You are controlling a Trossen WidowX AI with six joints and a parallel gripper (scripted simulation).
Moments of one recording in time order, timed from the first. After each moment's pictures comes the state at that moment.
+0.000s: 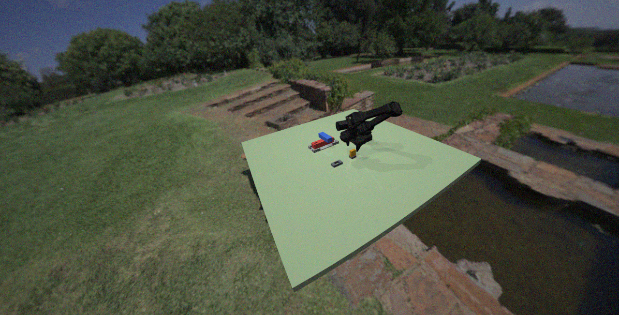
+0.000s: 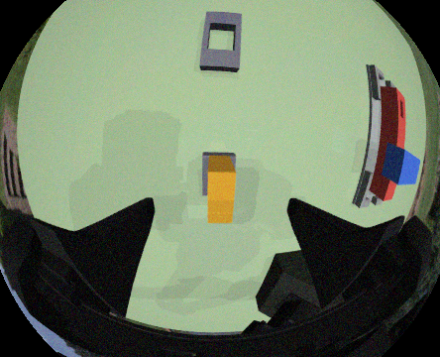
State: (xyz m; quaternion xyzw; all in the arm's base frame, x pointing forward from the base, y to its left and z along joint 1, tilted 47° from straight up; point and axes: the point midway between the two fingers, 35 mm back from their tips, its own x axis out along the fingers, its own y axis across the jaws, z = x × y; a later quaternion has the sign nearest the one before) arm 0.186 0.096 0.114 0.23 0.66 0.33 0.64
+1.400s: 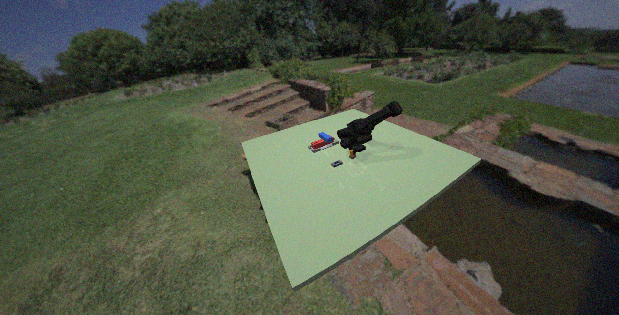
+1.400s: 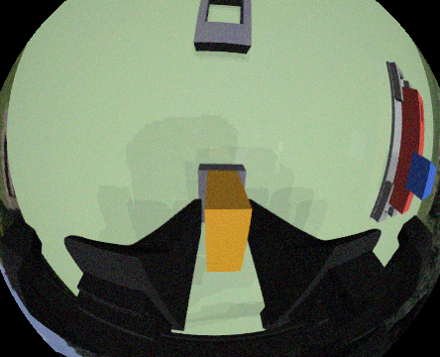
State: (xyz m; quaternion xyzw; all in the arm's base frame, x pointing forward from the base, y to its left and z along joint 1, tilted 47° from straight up) arm 0.180 0.130 0.082 0.23 0.66 0.33 0.64
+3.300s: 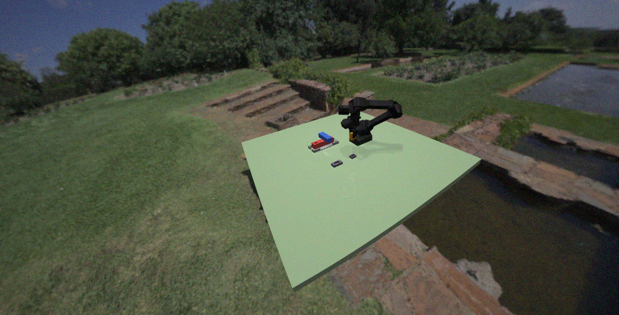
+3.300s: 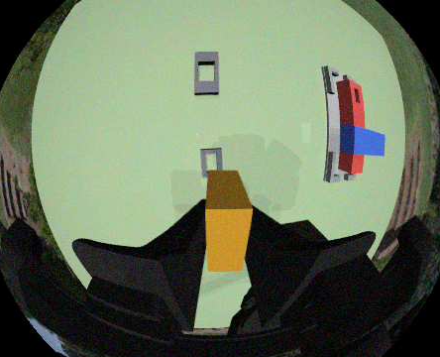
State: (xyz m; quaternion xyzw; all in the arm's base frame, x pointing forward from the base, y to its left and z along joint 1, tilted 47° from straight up) arm 0.188 0.036 0.171 0.25 0.64 0.28 0.67
